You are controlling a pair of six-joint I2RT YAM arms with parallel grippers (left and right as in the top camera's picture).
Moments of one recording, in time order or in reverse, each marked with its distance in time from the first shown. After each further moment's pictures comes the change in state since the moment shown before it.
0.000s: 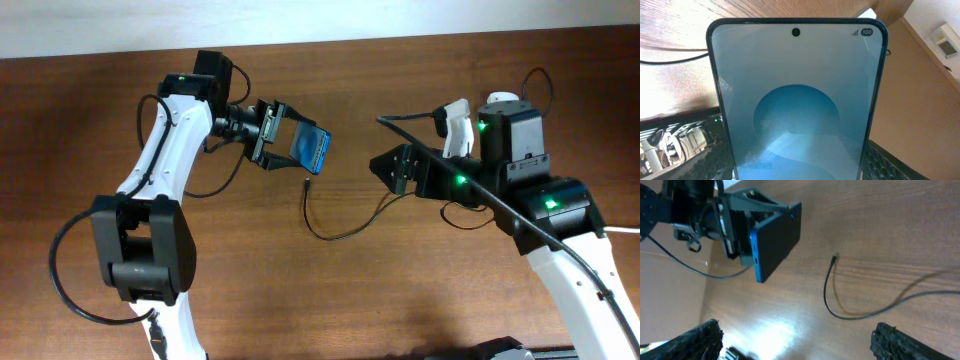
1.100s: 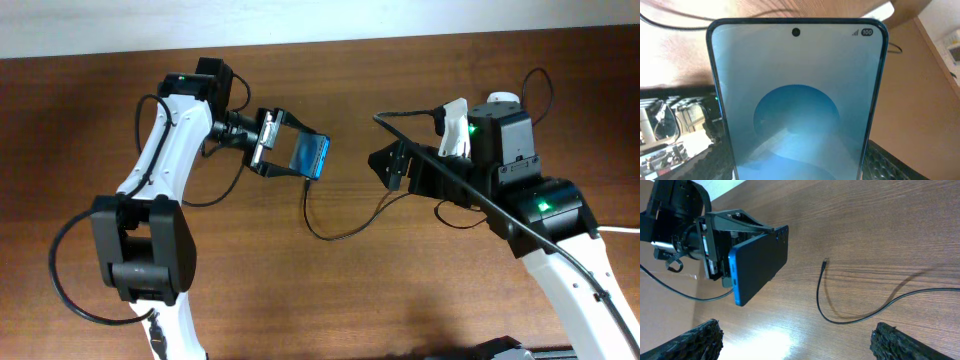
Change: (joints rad) left arm 0.000 0.000 0.002 -0.132 0.037 -0.003; right arm 0.045 0.000 0.000 0.014 0.114 0.079
